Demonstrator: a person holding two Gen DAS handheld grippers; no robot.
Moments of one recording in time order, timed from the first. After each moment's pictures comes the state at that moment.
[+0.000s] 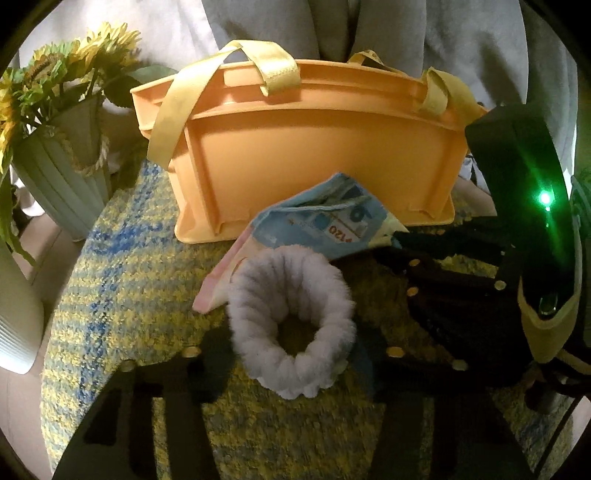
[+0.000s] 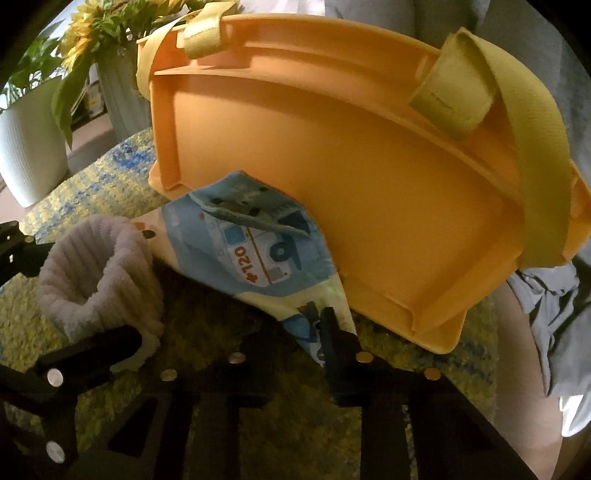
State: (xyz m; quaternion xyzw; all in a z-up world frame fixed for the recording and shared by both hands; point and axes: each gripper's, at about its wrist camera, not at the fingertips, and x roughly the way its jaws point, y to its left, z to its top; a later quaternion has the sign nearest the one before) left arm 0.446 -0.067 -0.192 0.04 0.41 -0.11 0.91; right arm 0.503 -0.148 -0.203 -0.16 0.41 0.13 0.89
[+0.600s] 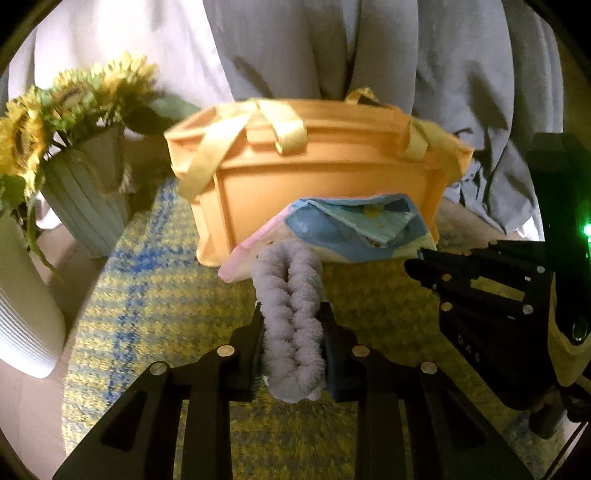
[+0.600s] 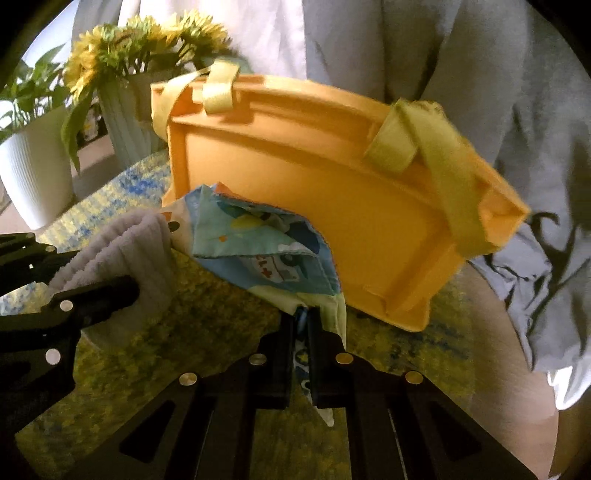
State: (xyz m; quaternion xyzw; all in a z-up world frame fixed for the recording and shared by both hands) left arm 0.416 -0.052 -0.157 0.04 0.36 -0.11 0.92; right arm 0.461 -0.150 -0.167 -0.14 0.38 0.09 0.91
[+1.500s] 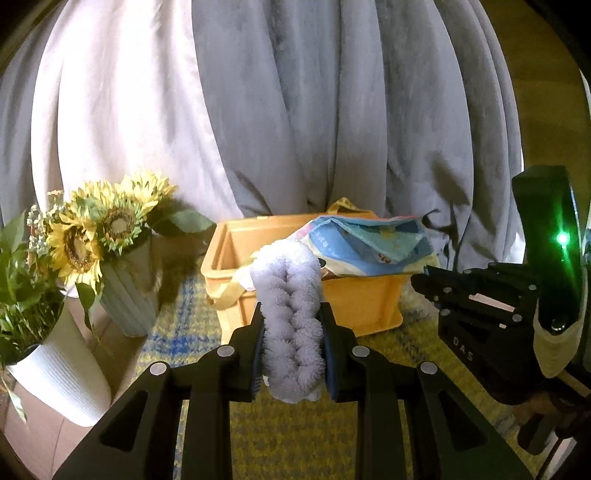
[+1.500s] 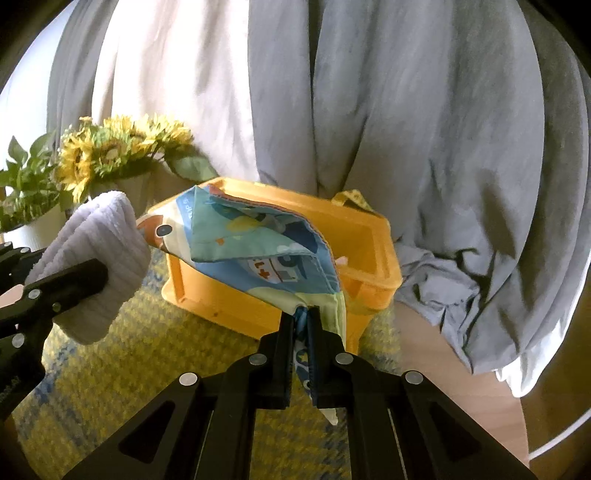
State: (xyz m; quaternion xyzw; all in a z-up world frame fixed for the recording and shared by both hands) left arm 0.372 -0.042 -0.058 0.04 0.22 -0.13 0.96; right arm 0.417 -0.152 -0.068 -0.11 0.28 0.02 0.95
